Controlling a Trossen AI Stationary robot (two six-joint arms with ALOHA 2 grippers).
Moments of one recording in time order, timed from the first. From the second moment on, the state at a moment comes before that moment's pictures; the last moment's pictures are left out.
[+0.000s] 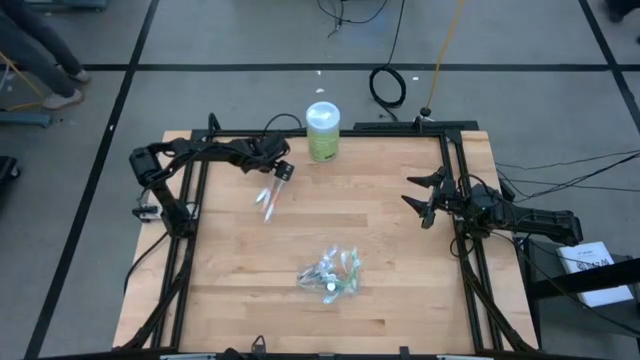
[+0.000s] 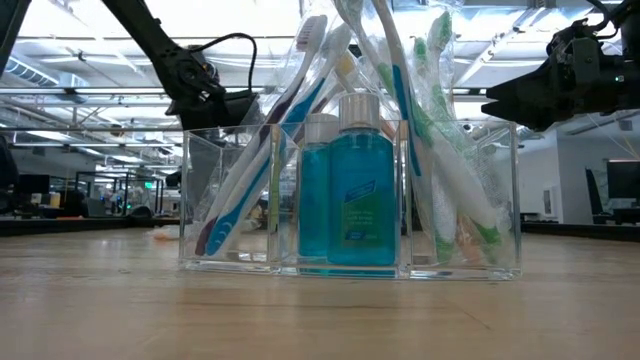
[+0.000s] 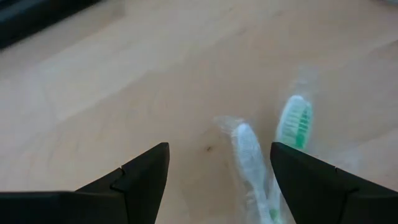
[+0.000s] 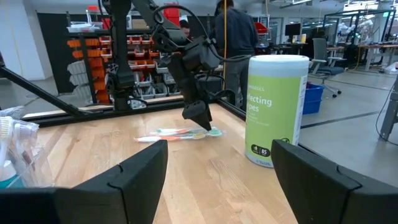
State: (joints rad) left arm 0.58 1.72 0.93 -0.38 -0.24 -0.47; right arm -0.13 0.02 0.05 0.01 0.21 0.04
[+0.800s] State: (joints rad) left arm 0.58 1.72 0.93 -0.45 -0.16 -0.50; right arm -0.13 0.02 0.05 0.01 0.21 0.04
